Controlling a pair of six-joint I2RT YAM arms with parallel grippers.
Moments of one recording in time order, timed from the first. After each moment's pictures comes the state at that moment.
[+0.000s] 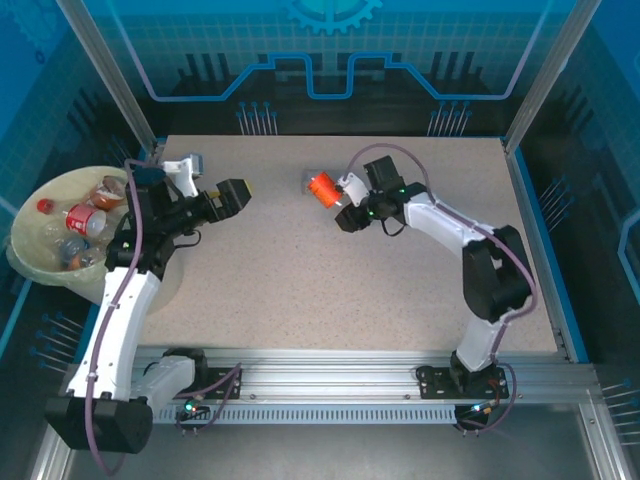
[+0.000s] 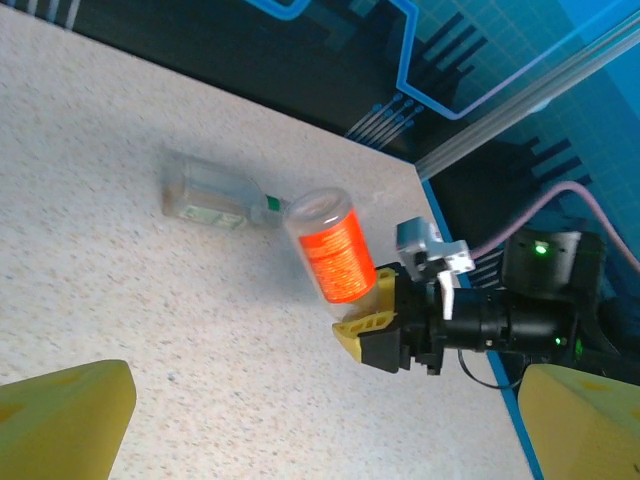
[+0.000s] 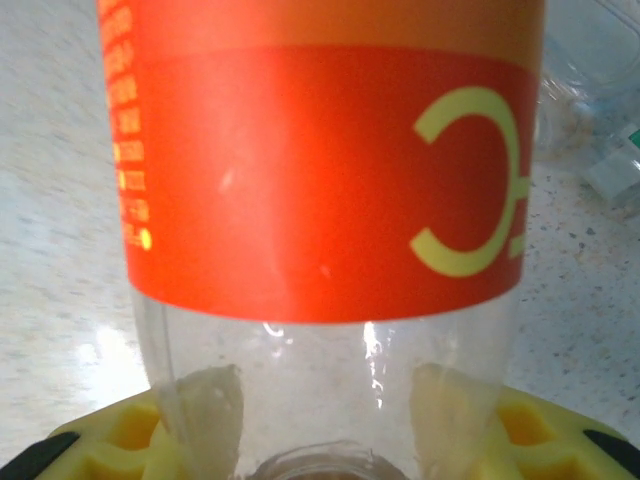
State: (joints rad) left arm 0.00 1.01 1.07 -0.49 0.58 -0.53; right arm 0.45 1.76 1.31 -0.45 -0.37 -0.21
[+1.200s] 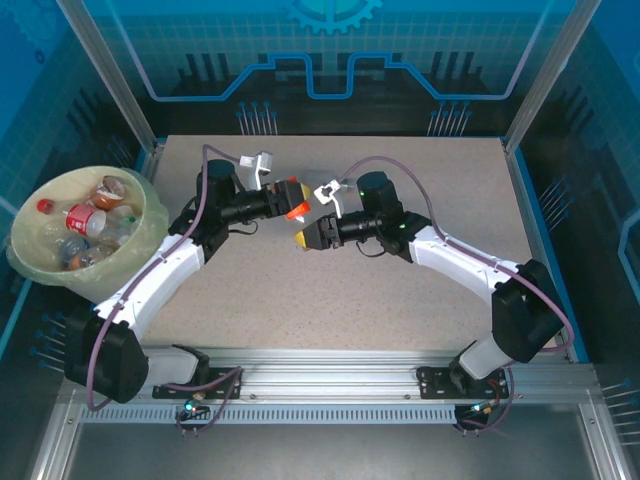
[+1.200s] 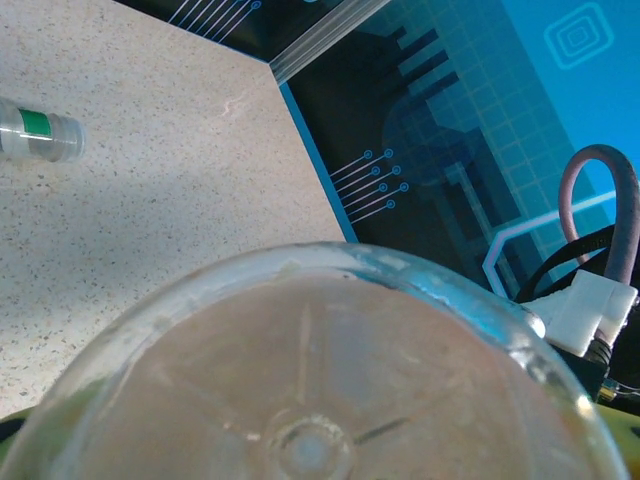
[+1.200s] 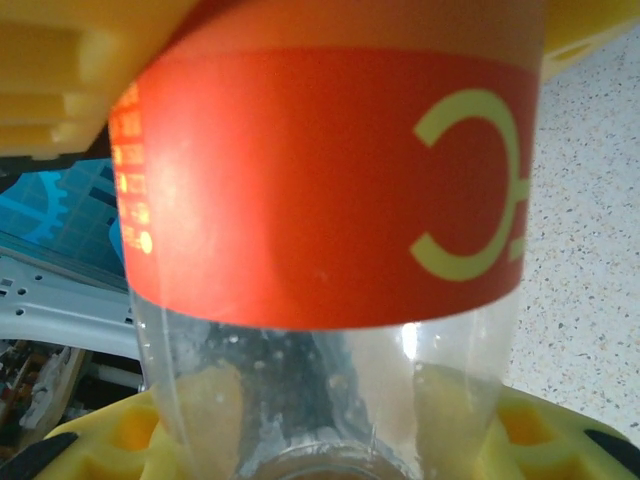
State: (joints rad) left arm -0.30 1.29 1.02 -0.05 0.68 -0.73; right arm 0.64 1.53 1.11 -0.01 -0.86 0.51
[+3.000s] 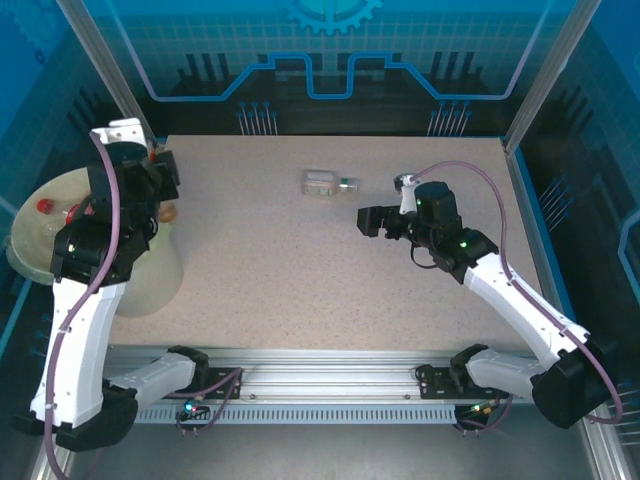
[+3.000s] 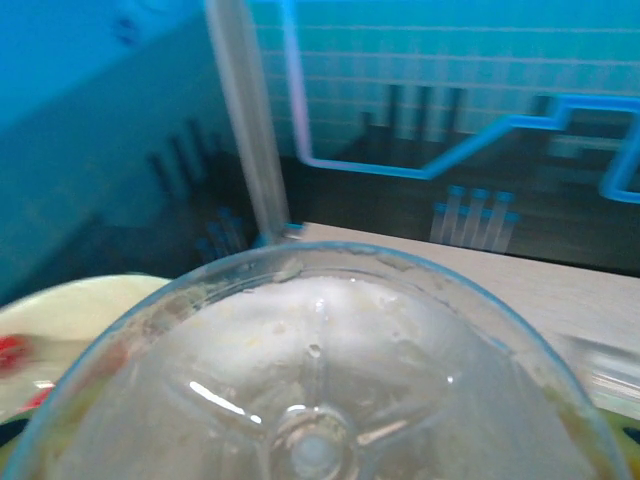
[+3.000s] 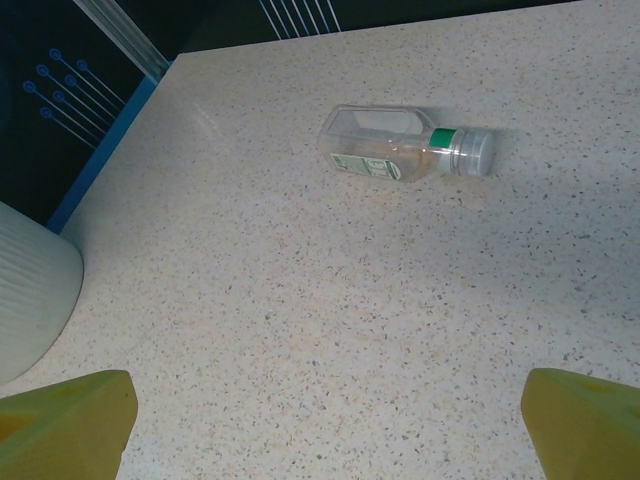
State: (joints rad) left arm -0.21 1.08 1.69 -1.00 -0.63 -0.14; right arm 0.46 1.14 0.97 -0.36 -0.13 0.39
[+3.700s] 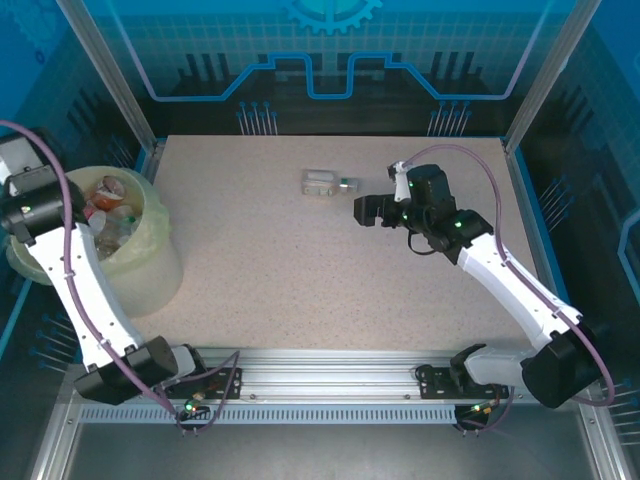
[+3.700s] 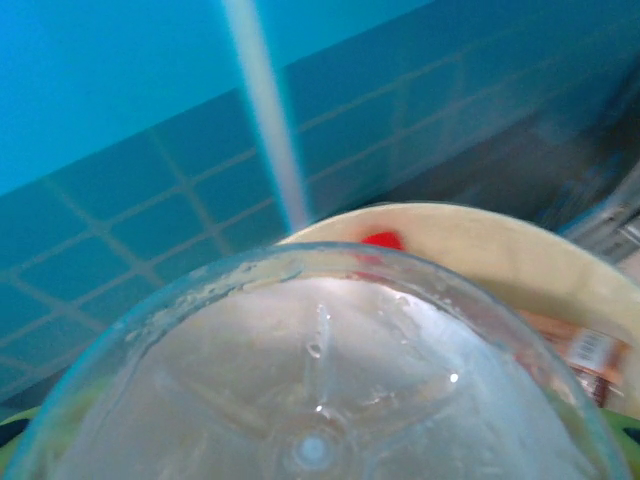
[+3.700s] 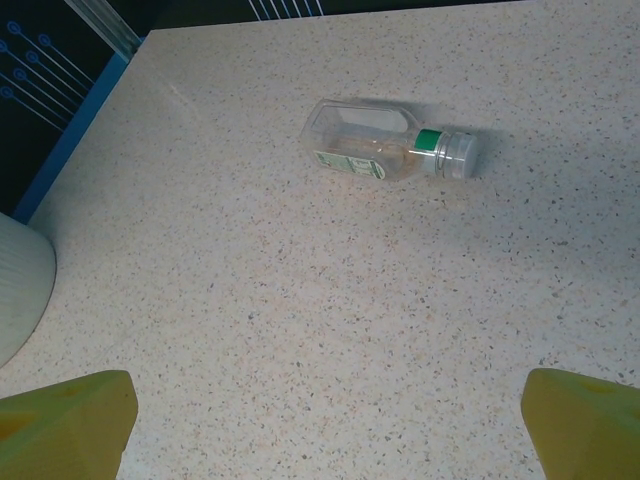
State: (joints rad) left arm 0.62 1.29 1.77 -1.14 -0.47 -0.25; right arm 0.46 1.26 1.15 -0.50 -0.10 0.36
